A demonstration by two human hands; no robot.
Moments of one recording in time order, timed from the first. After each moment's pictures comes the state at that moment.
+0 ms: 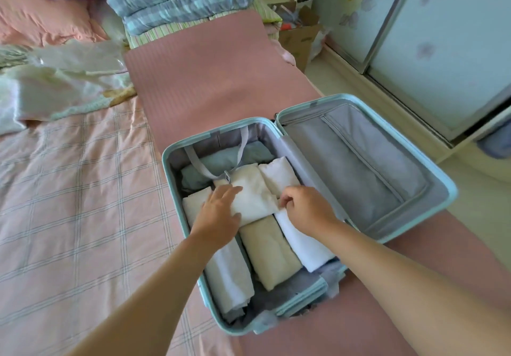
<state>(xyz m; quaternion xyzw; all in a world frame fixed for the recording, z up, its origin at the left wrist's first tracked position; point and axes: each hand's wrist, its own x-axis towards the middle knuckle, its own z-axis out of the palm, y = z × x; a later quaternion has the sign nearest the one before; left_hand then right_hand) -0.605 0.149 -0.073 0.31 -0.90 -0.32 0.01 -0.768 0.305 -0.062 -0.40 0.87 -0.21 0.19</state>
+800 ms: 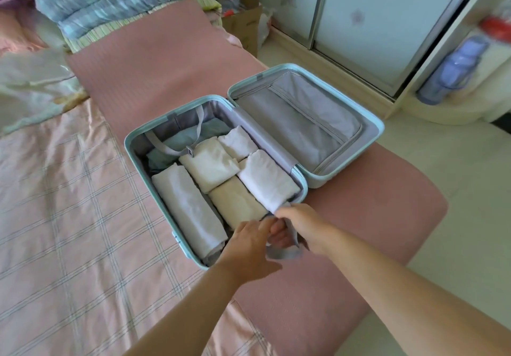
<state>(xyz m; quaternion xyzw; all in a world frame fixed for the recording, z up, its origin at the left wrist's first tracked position) -0.550 0.321 -0.082 0.05 -0.95 -0.30 -0.06 -0.666 0.444 -0.038 0.02 0.69 -0.52 0.50</state>
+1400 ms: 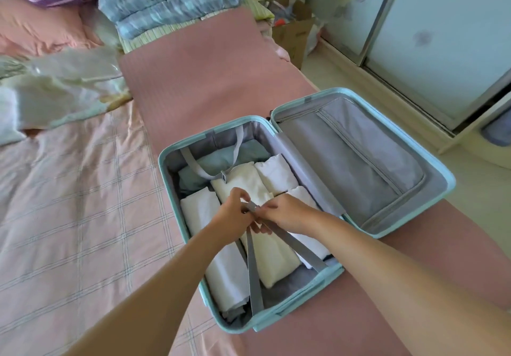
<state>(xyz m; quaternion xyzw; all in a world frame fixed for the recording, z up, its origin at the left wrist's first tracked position) -0.634 0.173 -0.056 0.36 -0.72 -0.59 -0.06 -0.753 0.290 -0.044 -0.30 0.78 -0.27 0.48</state>
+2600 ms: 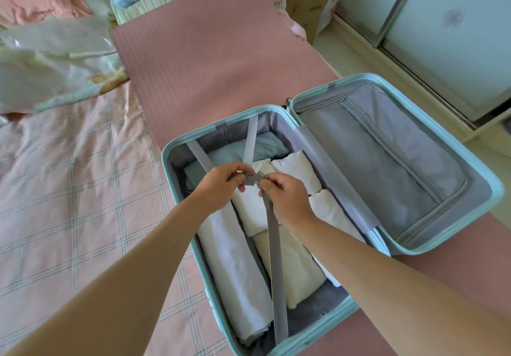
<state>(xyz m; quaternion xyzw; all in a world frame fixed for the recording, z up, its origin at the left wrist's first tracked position) -0.662 0.058 -0.087 0.30 -0.82 -0.49 -0.02 -0.745 0.212 -0.090 -0.18 0.78 -0.53 0.28</state>
